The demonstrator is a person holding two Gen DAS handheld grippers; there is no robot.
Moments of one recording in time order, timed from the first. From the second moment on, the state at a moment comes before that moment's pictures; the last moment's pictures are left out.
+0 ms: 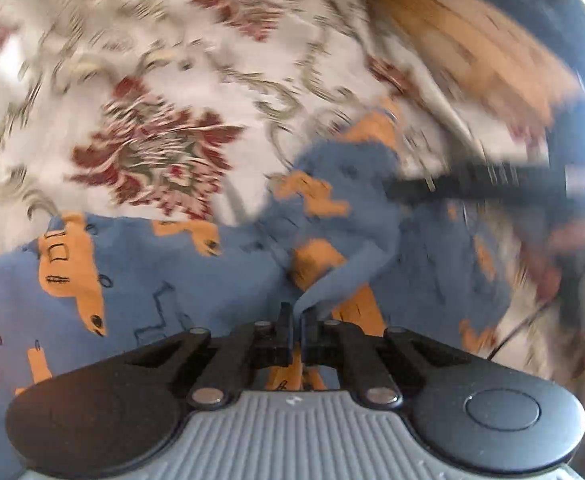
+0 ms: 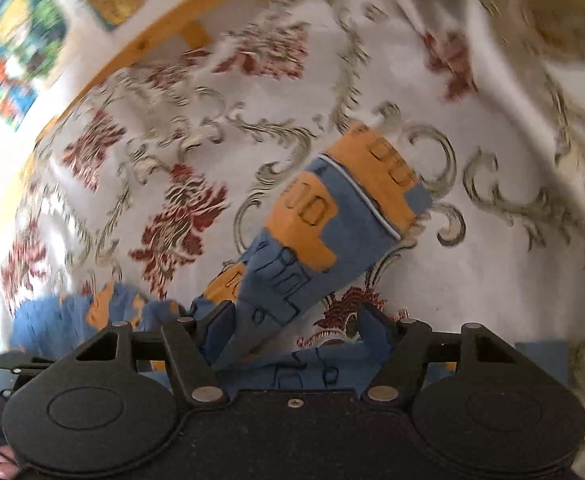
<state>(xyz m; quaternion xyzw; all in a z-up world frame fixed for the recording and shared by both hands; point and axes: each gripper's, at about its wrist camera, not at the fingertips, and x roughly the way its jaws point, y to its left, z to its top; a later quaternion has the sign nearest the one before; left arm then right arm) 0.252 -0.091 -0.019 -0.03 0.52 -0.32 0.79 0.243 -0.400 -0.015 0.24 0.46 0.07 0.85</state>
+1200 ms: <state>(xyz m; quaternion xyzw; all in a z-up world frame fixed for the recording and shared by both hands) 0.326 -0.043 -0.044 -0.17 0.55 -0.32 0.75 0.232 -0.410 -0.059 0.49 0.32 -0.08 0.80</state>
